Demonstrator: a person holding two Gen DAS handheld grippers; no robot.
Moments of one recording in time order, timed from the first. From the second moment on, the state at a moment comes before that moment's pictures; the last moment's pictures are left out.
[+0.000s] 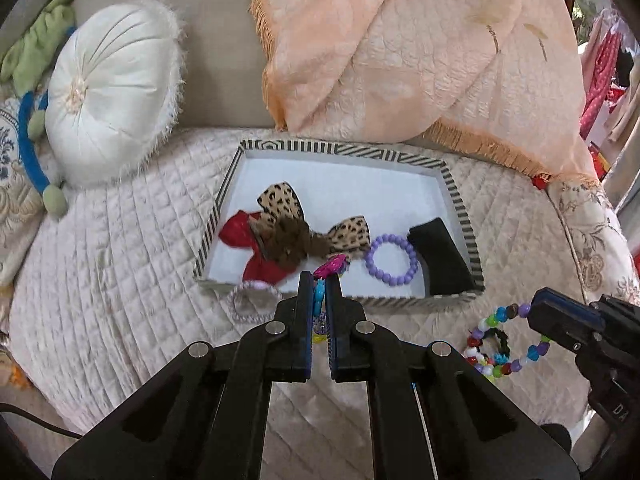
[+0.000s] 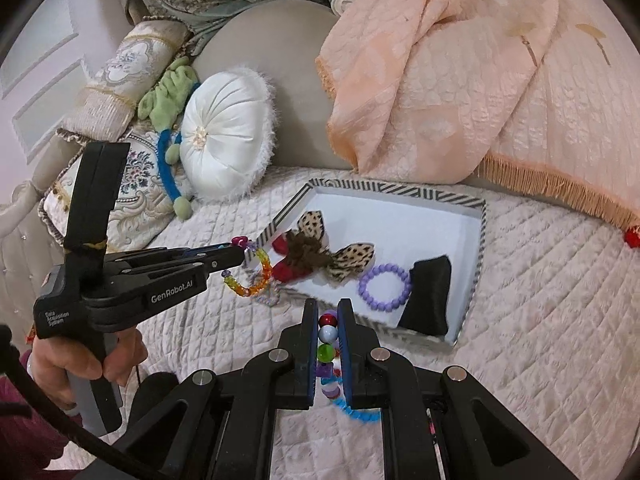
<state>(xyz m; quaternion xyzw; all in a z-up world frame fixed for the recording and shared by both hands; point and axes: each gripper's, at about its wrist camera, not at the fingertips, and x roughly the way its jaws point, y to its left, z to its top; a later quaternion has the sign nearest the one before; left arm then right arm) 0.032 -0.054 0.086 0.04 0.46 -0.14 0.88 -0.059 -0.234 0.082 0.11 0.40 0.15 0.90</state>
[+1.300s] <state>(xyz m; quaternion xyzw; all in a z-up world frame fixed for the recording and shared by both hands) 0.193 -0.106 -0.003 0.03 0.50 -0.08 0.86 0.131 -0.307 -0.021 0.10 0.47 0.03 0.88</state>
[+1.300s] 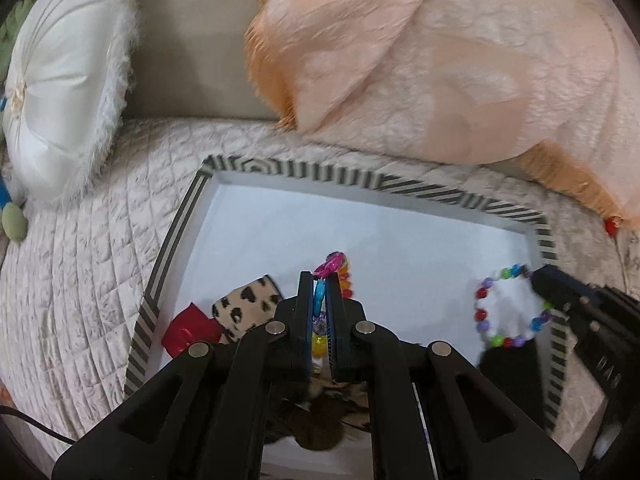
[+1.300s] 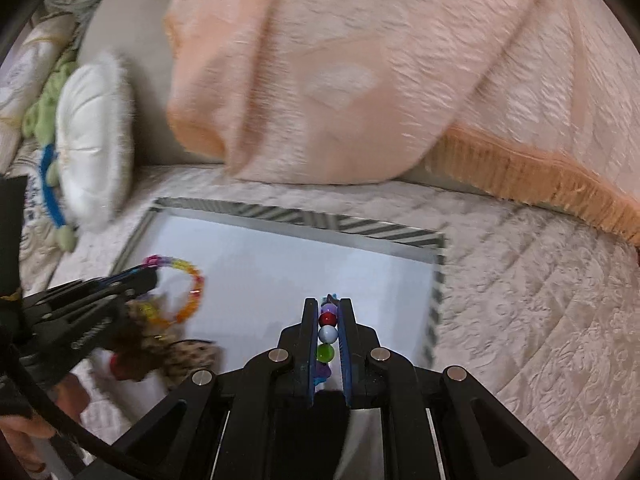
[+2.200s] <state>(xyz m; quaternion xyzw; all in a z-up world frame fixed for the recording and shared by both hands) 0.154 -0.090 0.000 0.03 0.49 -0.07 0.87 0.073 -0.308 -0.007 0.13 0.46 0.03 0.88</state>
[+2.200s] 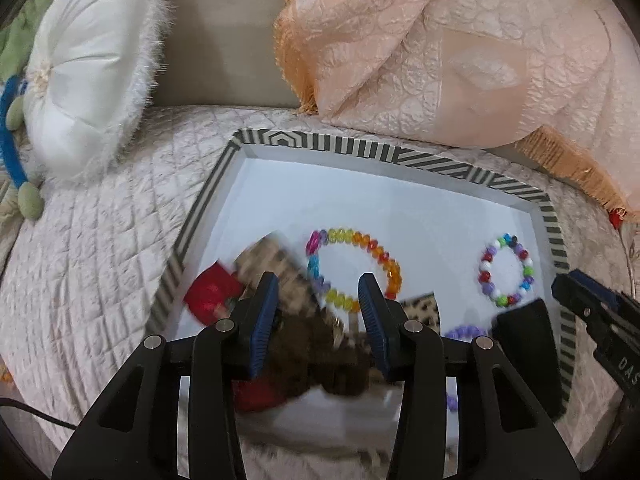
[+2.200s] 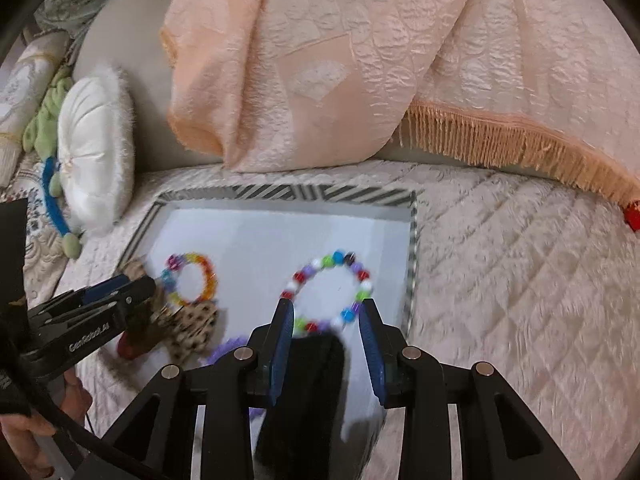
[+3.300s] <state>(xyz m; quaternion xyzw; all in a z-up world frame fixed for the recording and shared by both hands) -0.025 -0.076 0.040 0.03 0.48 -0.13 0.87 -0.112 -0.289 0.021 0.13 0.47 0.01 0.88</state>
